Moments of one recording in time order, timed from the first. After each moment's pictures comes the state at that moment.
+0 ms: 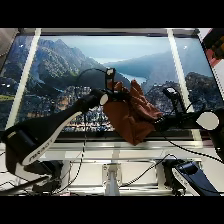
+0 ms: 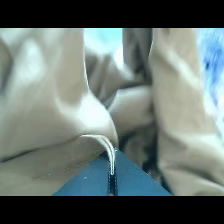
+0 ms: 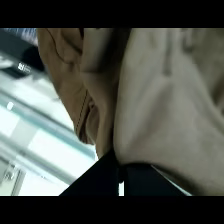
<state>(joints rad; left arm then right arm) -0.71 -1.62 1.29 1.40 -0.44 -1.96 0.22 -0.69 0.77 -1.28 1.31 1.39</state>
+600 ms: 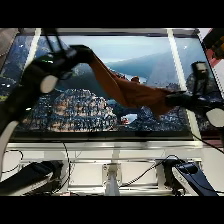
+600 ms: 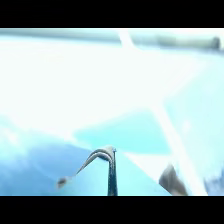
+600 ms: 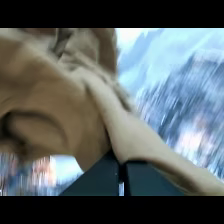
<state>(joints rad) -0.47 -1.11 1.29 1.70 -0.44 -1.95 0.13 -0.69 0.88 -1.50 0.92 1.57</state>
